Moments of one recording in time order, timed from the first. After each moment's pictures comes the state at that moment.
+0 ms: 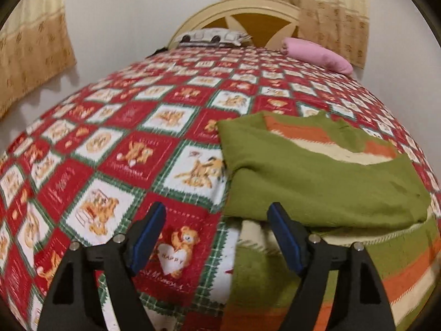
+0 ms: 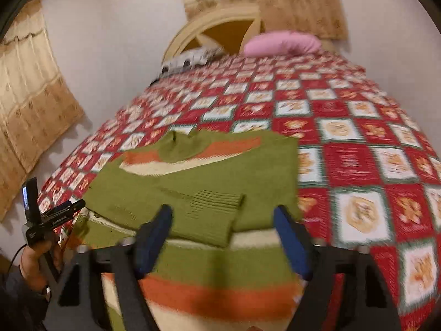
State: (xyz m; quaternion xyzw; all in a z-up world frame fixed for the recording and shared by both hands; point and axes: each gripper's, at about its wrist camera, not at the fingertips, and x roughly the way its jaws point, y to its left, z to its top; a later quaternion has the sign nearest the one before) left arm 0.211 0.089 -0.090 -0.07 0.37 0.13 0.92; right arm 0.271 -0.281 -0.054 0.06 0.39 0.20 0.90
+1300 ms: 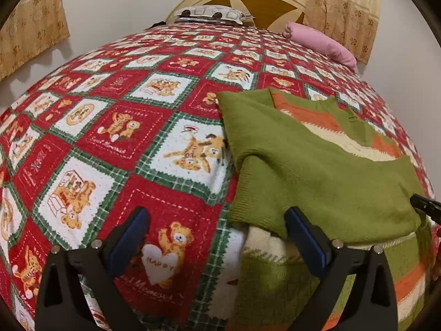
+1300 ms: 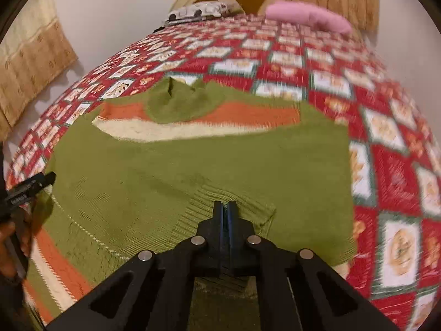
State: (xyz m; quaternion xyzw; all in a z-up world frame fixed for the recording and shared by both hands) left arm 0.231 0.106 -0.115 -0.12 0.42 0.10 0.90; right arm 0.323 -0.216 -0.095 -0.07 0.44 0.20 0.87
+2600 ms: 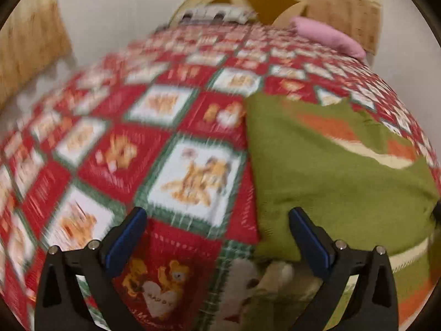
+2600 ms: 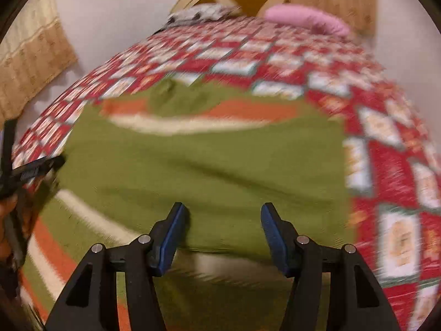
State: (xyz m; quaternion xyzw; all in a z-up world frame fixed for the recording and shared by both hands) left arm 0.265 0.107 -0.116 -0.10 0.44 0.13 0.88; right arm 0.309 -0.213 -0.108 -0.06 0.45 0.21 0.87
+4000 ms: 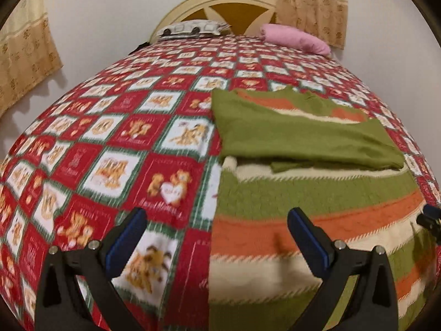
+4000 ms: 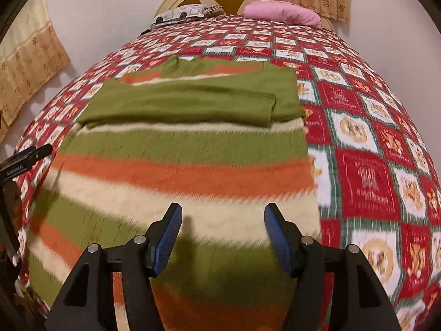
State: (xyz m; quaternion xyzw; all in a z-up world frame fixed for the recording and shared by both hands) left arm 0.149 0.067 -0.076 -0.04 0.41 0.08 0.91; right arm 0.168 -0.267 -0.092 -0.04 0.46 0.16 0.87
